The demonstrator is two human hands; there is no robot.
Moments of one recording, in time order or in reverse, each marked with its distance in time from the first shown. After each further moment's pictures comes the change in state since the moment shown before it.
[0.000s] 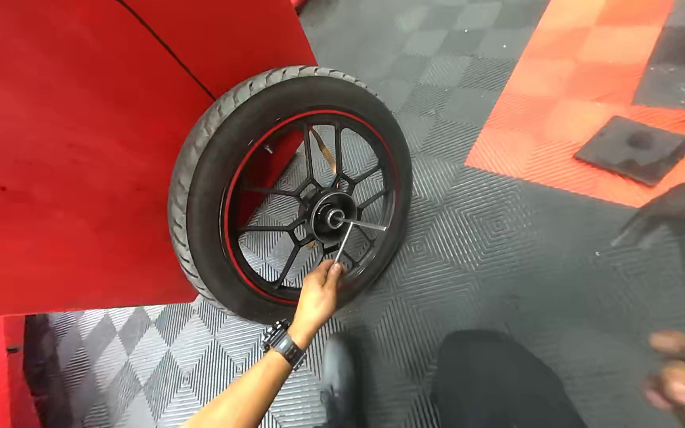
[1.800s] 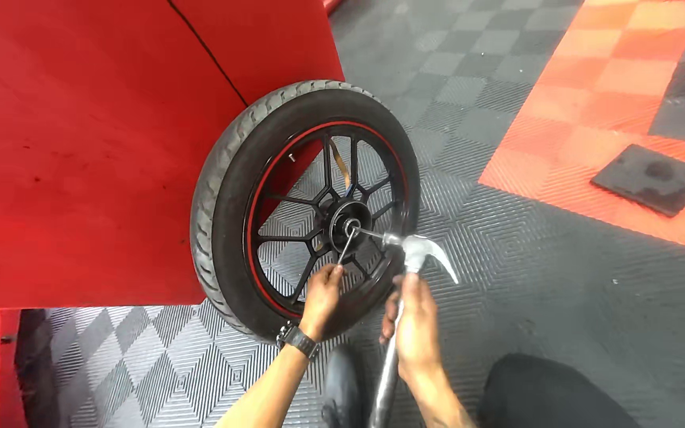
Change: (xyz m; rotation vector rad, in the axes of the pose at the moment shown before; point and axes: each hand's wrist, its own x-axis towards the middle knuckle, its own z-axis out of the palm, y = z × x) left_hand 0.024 -0.026 0.000 -0.039 0.103 -0.121; right_hand 0.106 0.149 0.258 0.039 0.317 0.315
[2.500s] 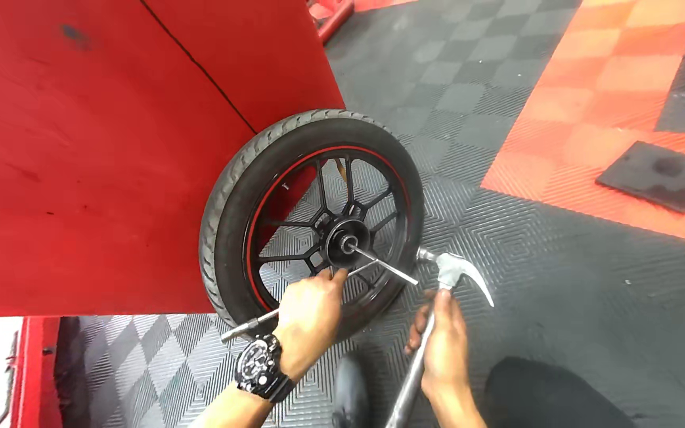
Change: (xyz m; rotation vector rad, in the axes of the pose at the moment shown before) left_hand -0.067 0.124 -0.055 1.252 -0.089 0.283; right_hand -0.008 -0.010 -0.035 0.166 0.111 0.005
